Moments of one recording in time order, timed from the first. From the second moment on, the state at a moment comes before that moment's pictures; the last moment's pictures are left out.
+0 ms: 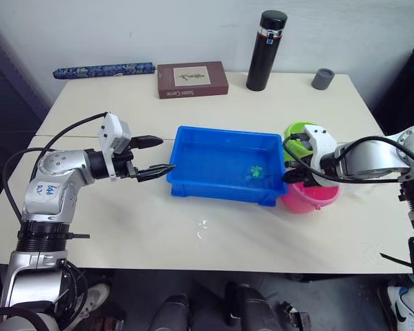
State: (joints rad) left arm -0.61 0.69 0.08 0.12 -0.42 0.39 -1.04; right arm -0.97 -0.91 0.26 0.26 1.93 1.39 -0.71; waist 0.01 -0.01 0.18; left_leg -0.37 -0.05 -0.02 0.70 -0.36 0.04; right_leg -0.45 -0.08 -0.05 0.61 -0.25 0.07
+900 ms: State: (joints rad) left arm -0.71 0.70 0.06 0.22 -0.40 0.35 -1.09; right arm -0.78 -1.08 -0.08 -0.04 1.58 1.33 -0.21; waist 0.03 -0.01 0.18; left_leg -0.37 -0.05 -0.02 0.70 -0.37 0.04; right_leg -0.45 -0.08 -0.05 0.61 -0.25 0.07
